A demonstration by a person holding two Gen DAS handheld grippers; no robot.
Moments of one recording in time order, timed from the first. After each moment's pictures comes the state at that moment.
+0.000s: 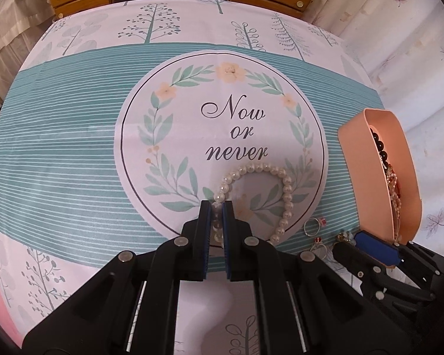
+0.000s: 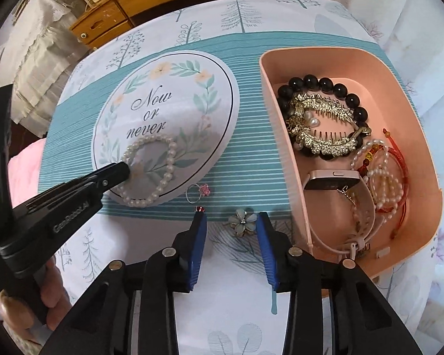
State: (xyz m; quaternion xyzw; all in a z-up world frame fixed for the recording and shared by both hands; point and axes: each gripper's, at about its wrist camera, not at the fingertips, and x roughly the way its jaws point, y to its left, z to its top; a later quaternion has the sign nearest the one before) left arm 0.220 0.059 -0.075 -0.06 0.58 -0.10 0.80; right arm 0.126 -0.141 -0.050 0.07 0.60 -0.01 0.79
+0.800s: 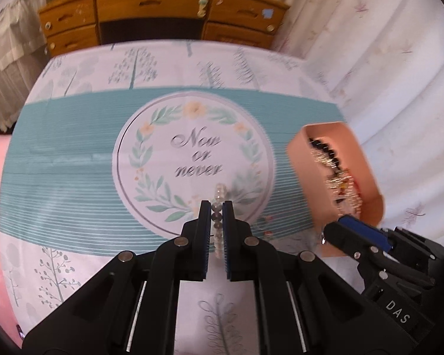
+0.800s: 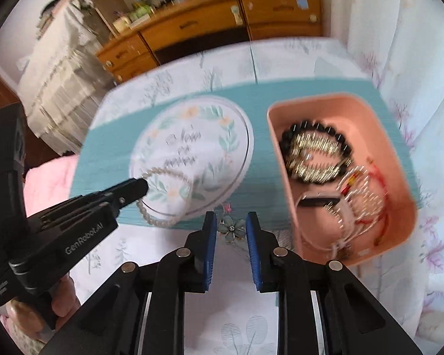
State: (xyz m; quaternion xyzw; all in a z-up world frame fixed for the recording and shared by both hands) left arm 0.187 0.045 -0.005 -0.06 0.52 -0.14 0.84; right arm 0.097 -0.147 0.014 0.08 0.51 0.03 0.86
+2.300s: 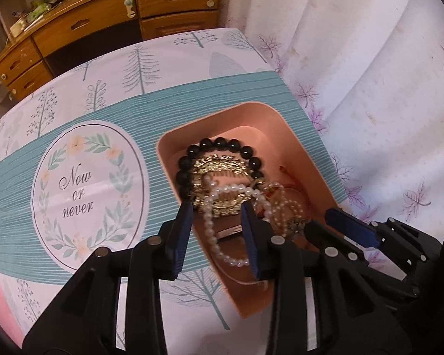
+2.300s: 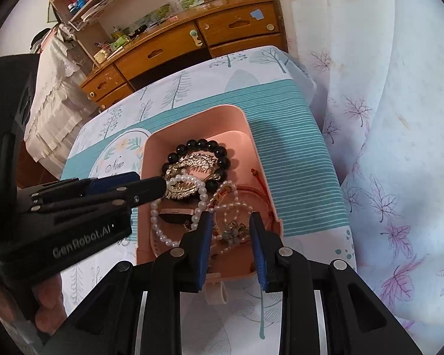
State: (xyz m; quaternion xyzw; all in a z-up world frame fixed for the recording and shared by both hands) left arm 0.206 -0.137 -0.011 0.05 0.55 -0.18 0.82; right arm 0.082 -0.314 -0.012 0.12 0.48 0.01 0.87
